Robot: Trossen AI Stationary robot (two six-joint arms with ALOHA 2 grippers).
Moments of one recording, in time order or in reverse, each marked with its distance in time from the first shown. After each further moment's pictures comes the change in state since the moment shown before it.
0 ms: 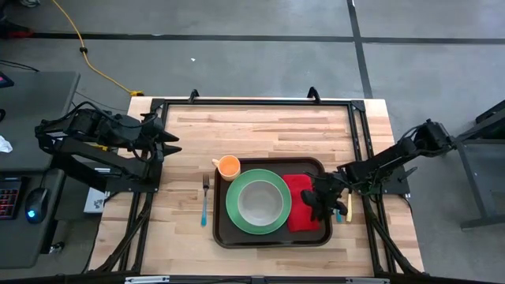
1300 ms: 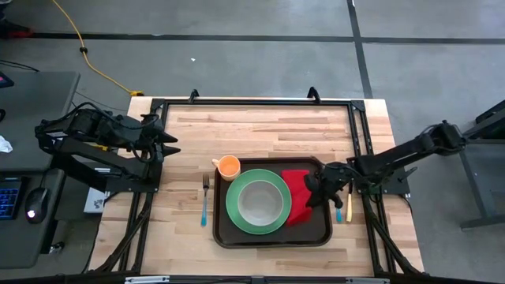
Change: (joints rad) left arm 0.000 0.000 0.000 -0.037 0.009 -0.001; right arm -0.061 -0.232 0.000 -0.068 0.197 -0.019
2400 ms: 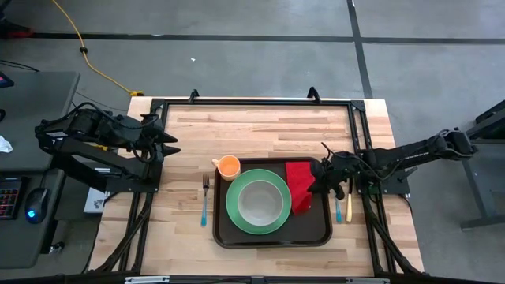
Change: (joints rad) left arm 0.000 0.000 0.000 0.000 -0.001 -0.009; right arm -0.118 -0.223 0.000 -0.219 0.092 0.006
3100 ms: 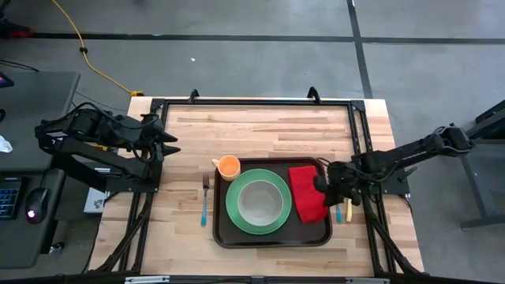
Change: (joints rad) left arm 0.000 0.000 0.000 -0.001 -0.009 0.009; right arm 0.082 0.042 0.000 -0.263 -0.199 0.022
